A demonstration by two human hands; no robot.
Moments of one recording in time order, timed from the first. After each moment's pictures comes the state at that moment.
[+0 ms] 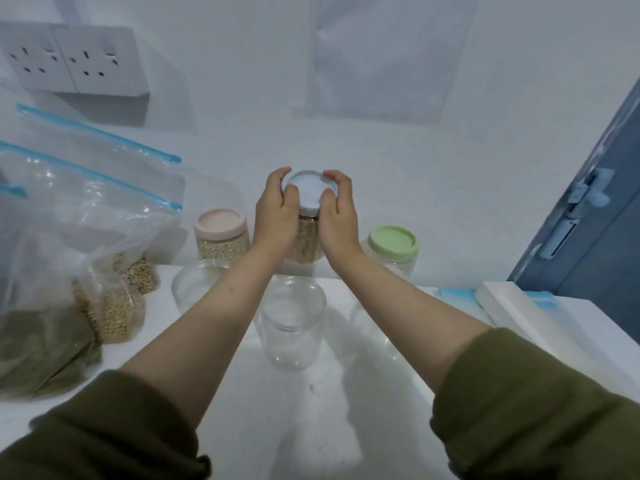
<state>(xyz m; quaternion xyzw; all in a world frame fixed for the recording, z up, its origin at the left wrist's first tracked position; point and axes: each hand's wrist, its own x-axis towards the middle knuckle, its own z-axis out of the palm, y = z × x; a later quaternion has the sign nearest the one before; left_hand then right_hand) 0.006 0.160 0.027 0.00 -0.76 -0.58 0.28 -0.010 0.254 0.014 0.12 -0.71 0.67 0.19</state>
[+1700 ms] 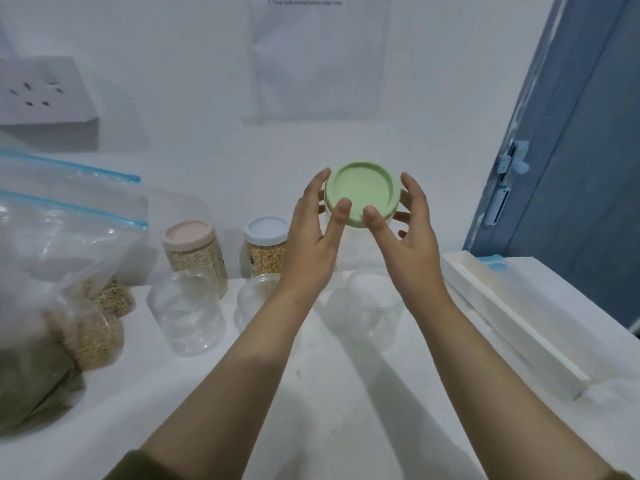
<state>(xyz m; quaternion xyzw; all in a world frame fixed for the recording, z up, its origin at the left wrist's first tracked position) 0.091 0.241 0.023 -0.19 -0.75 -0.59 0.22 0.120 0.376 0.027 0.05 -0.75 0.60 0.29</state>
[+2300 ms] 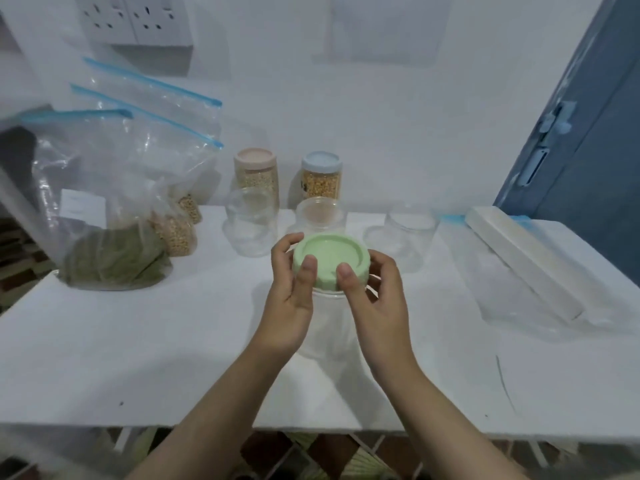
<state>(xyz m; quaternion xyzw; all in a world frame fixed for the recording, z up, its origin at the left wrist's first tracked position) 0.302 0.149 -0.056 -0.09 -0.70 -0.69 0.13 0.307 0.272 -0.062 0.04 -0.72 0.67 0.15</state>
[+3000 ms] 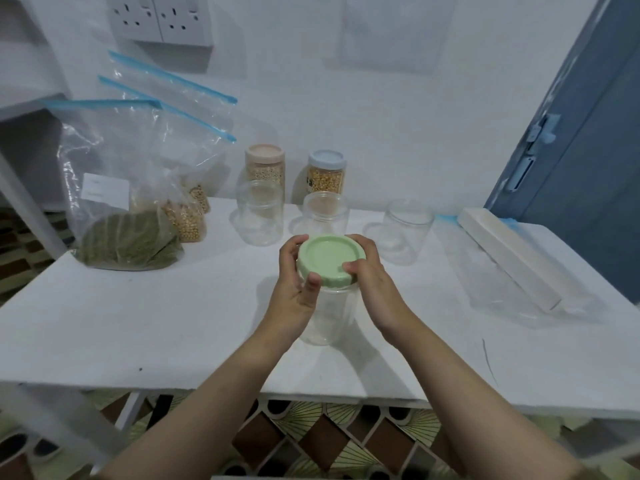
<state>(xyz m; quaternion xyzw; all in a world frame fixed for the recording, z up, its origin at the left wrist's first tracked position) 0.308 0.136 -0.089 -0.12 -0.70 -0.69 0.14 0.298 0.279 -0.054 0.10 -0.77 0.63 -0.01</state>
